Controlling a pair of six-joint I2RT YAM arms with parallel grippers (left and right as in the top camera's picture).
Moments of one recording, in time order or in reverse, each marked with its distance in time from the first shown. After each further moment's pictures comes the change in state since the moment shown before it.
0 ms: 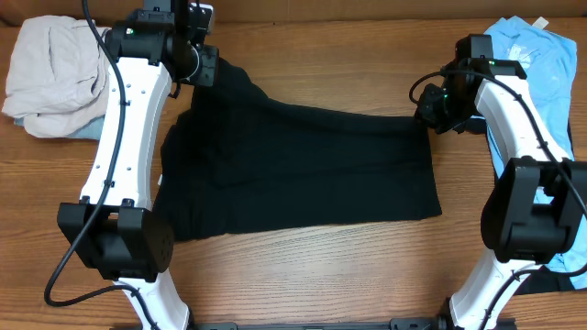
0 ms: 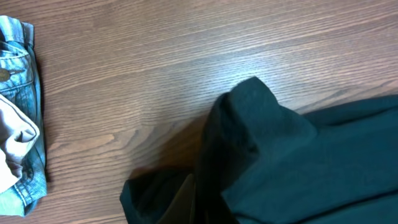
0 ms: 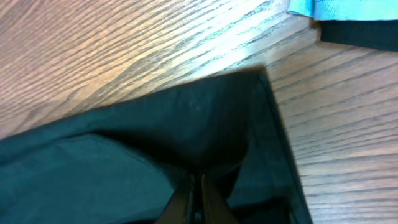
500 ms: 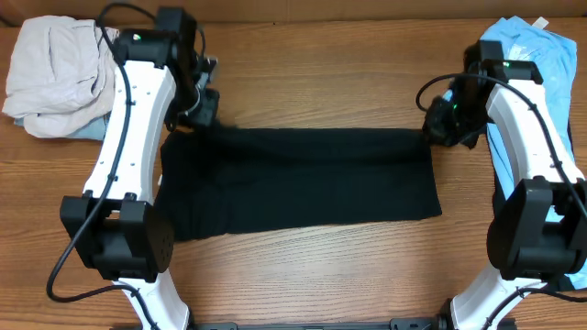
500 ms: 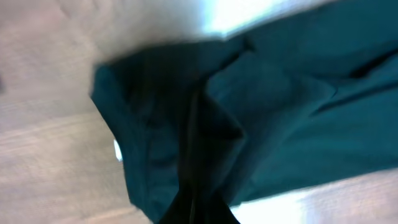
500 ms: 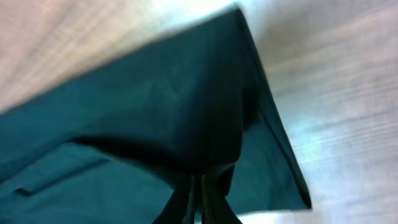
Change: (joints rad) left arm 0.000 0.000 -0.130 -0.300 -0.012 0.034; right arm -0.011 -0.106 -0.050 -0.238 0.022 0.014
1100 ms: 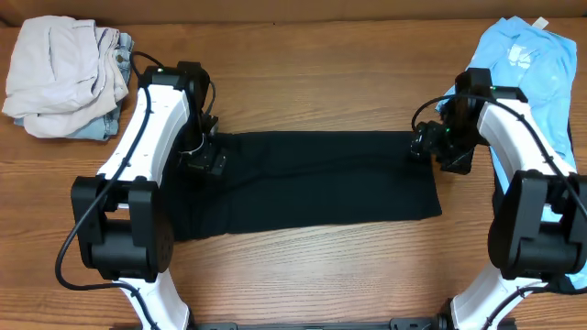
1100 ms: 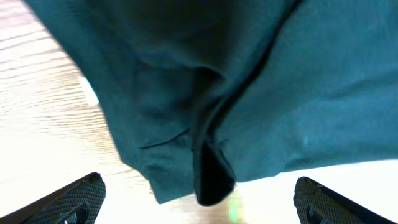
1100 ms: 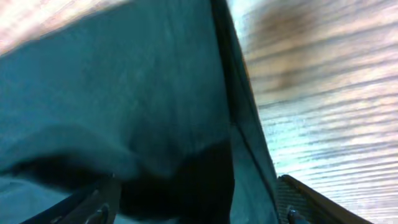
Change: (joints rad) left arm 0.000 0.000 -0.307 0.044 -0.120 -0.019; right arm -0.011 0.000 -0.204 0.181 0.031 -0.098
